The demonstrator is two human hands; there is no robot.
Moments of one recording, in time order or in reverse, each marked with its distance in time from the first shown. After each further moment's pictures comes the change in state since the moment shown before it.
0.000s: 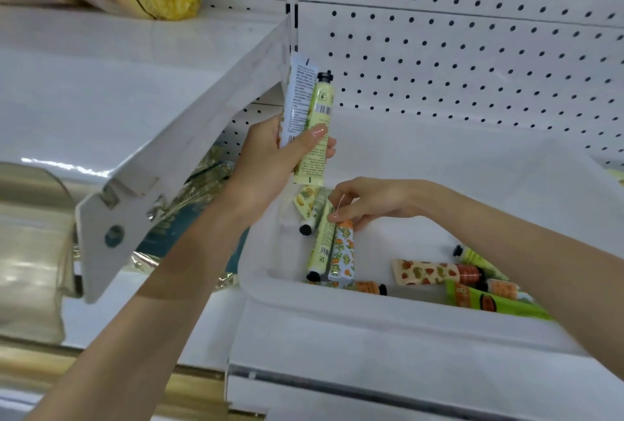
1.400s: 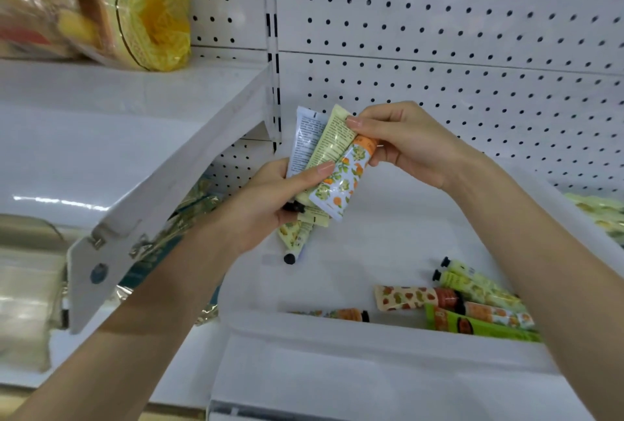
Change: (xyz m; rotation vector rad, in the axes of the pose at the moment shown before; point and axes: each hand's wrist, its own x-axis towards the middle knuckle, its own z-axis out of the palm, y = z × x) left_hand 0.000 0.019 0.019 -0.025 -0.206 -0.284; right_hand -0.093 -0.076 -0.039 0.327 0.449 -0.575
